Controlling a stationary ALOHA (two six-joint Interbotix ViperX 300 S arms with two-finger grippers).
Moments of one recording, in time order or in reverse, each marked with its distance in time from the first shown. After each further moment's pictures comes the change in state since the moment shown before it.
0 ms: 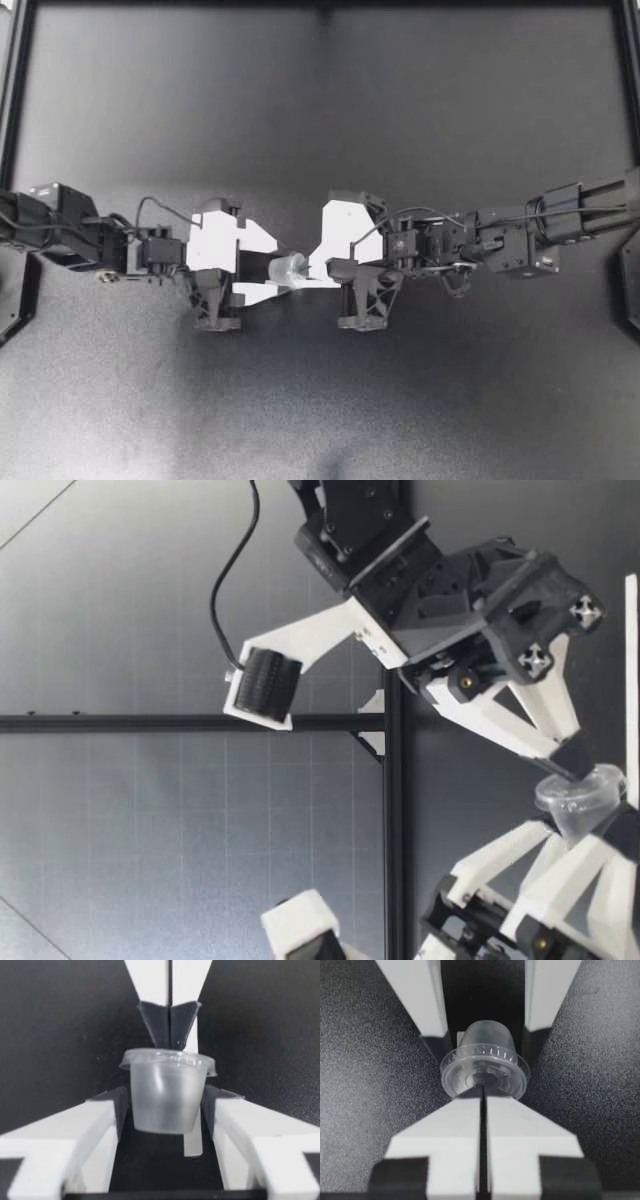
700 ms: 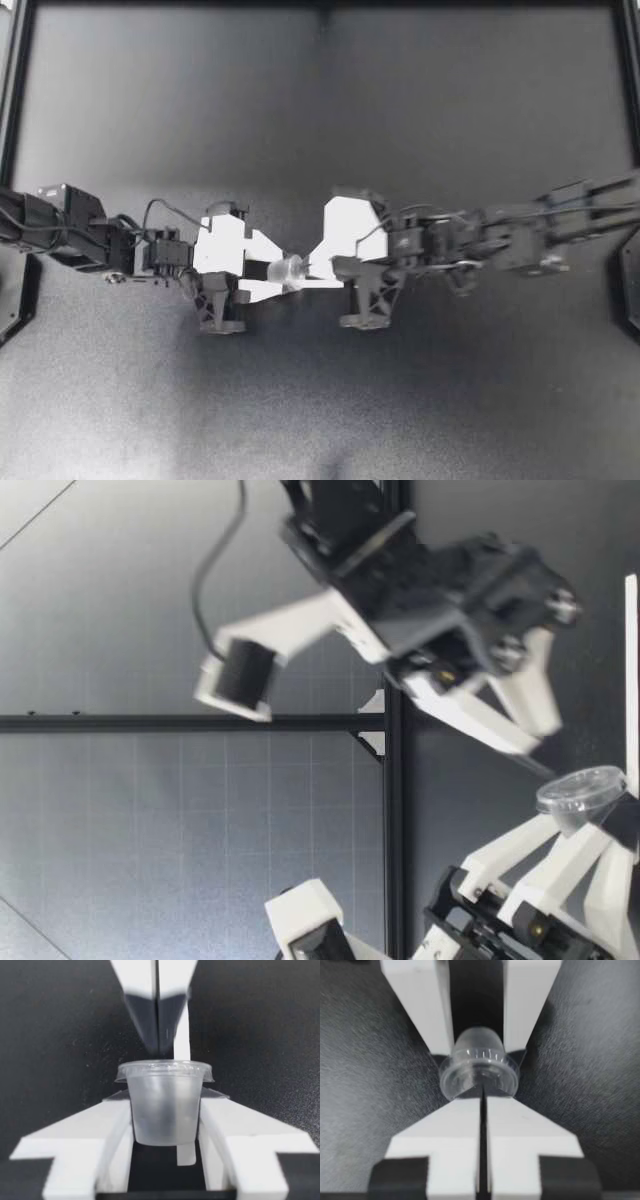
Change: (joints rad) left arm -0.003 0.009 -0.015 0.006 0.012 -0.005; right arm 0.000 -0.069 0.035 0.000 -0.009 -0.005
